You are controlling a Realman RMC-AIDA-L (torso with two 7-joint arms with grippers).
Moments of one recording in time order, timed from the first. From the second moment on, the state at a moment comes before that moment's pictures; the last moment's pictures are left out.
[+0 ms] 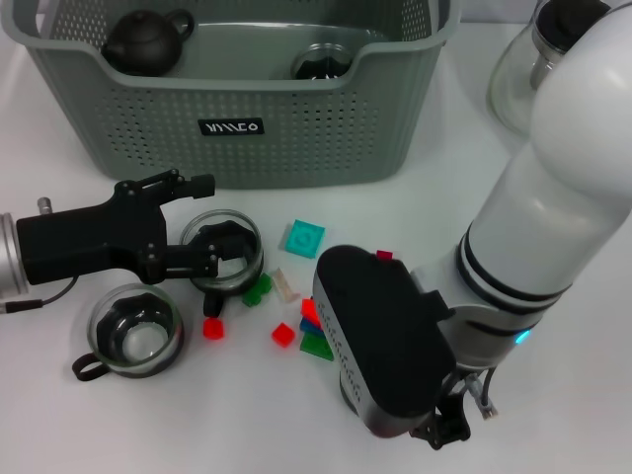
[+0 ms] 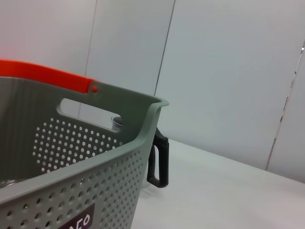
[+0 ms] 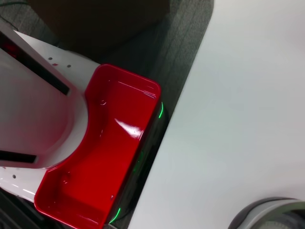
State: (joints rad) left arm -0.39 -2.06 0.50 0.56 2.04 1.70 -1.14; right arm 0.79 2.11 -2.09 -1.30 -2.34 -1.57 2.13
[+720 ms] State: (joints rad) left arm -0.38 -2.05 0.50 0.57 2.04 1.70 -1.14; right arm 0.86 2.10 -1.61 -1.45 -2.42 -1.82 2.20
